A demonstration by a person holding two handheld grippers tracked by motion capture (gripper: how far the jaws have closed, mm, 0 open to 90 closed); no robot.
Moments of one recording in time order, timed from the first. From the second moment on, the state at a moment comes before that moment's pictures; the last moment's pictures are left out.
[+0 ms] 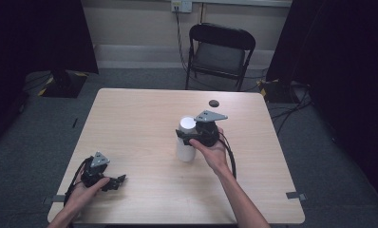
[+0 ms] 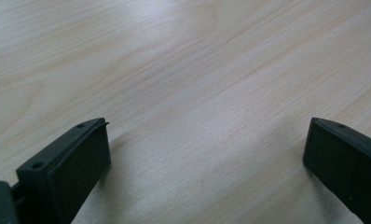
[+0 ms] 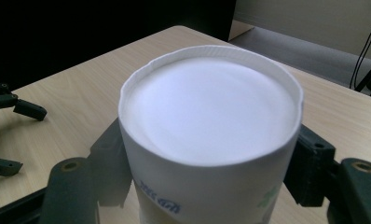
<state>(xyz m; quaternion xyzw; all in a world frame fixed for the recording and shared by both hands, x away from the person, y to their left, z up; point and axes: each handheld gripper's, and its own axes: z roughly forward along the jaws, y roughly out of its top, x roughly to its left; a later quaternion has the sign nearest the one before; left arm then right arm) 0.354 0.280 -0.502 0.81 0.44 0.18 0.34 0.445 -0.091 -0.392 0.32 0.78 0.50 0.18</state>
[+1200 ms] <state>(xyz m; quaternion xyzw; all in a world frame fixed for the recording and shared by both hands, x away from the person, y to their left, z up) 0.354 0.280 -0.502 0.81 0.44 0.18 0.34 0.443 -0.090 -0.360 0.31 0.76 0.54 0.19</state>
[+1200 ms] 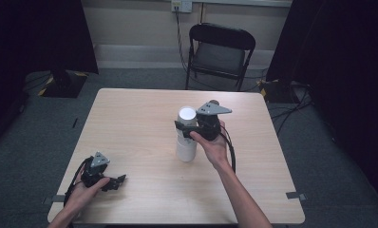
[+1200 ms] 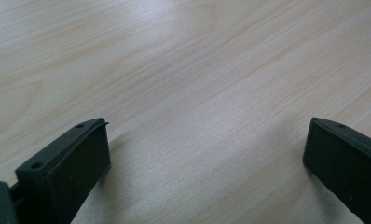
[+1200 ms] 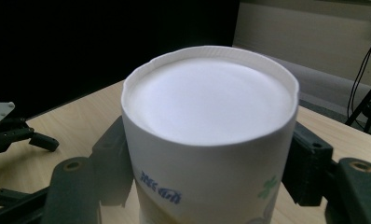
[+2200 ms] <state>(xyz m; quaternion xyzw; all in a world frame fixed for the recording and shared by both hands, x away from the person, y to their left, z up) 0.354 0.279 -0.502 0.81 0.44 0.18 0.34 0.442 -0.092 -0.328 0.30 0.74 0.56 0.20</state>
